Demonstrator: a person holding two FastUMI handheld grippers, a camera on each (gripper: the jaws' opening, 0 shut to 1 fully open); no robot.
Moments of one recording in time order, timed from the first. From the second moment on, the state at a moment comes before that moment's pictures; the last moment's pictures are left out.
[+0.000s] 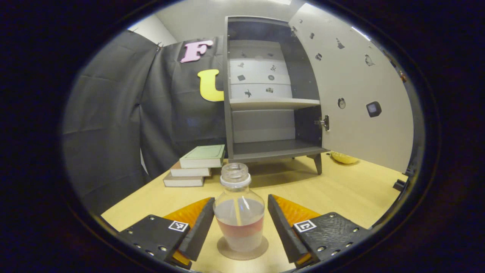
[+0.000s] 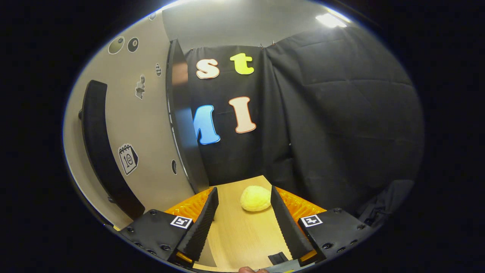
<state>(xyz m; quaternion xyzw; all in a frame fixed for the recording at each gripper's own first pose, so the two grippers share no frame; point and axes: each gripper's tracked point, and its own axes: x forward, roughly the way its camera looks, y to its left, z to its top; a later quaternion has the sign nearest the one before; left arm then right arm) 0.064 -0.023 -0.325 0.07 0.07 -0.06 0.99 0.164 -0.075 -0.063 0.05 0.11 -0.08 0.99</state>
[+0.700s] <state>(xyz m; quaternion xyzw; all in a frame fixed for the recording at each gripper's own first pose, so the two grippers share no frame) 0.051 -0.037 -0.210 0.06 0.04 -0.08 0.99 0.126 -0.100 -0.052 0.04 0.08 -0.12 0.99</state>
